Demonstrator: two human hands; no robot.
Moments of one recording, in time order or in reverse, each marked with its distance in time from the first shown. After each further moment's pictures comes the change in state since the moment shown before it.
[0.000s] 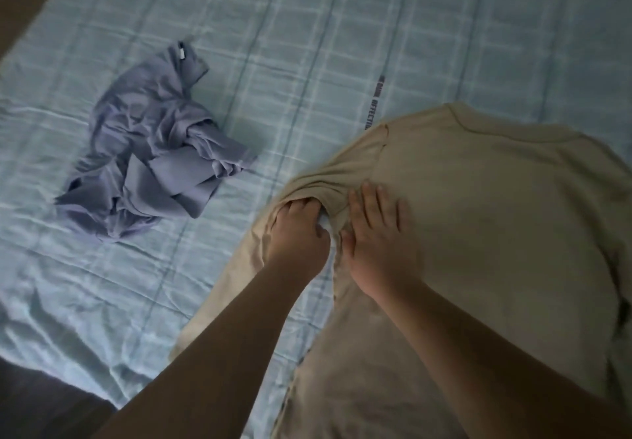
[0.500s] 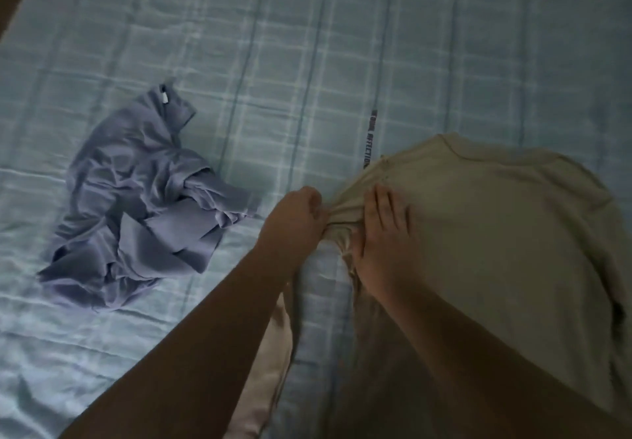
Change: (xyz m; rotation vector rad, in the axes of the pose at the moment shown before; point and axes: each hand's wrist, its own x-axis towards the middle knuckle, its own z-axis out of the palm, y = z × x) left_hand 0.086 -0.013 -0.052 -0.205 -0.143 0.108; right_hand 0.048 -0.018 -0.013 0.051 0.129 0.221
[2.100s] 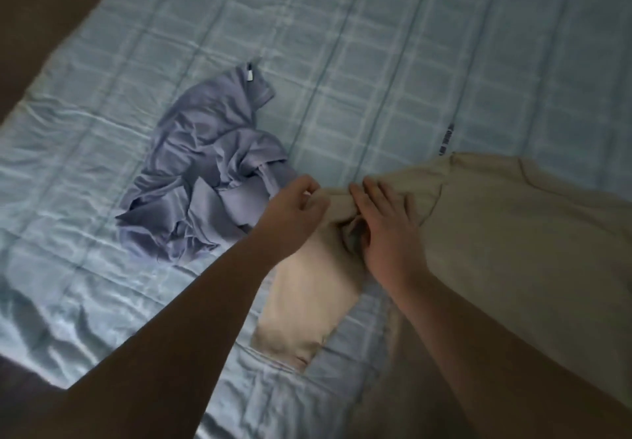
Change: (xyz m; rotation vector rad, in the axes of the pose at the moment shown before) left_hand -0.041 -0.048 -0.083 -0.328 0.124 -0.137; right_hand 0.030 -0.078 -0.010 0.083 -0.072 -0.340
